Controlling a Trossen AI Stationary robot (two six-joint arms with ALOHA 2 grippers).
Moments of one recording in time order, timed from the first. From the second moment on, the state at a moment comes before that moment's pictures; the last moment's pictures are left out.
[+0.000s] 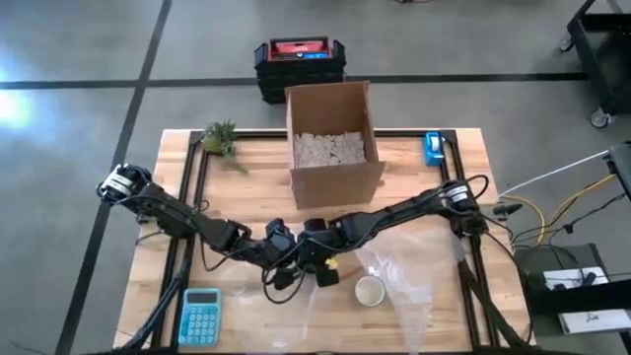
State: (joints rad) left arm -0.42 1.49 0.87 -0.11 -0.37 -0.55; right arm 0.21 2.12 1.66 -0.66 -0.03 -0.04
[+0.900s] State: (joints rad) left arm -0.43 1.48 0.87 -0.11 -0.37 -0.53; right arm 0.23 2.16 1.74 -0.67 0.03 -0.06
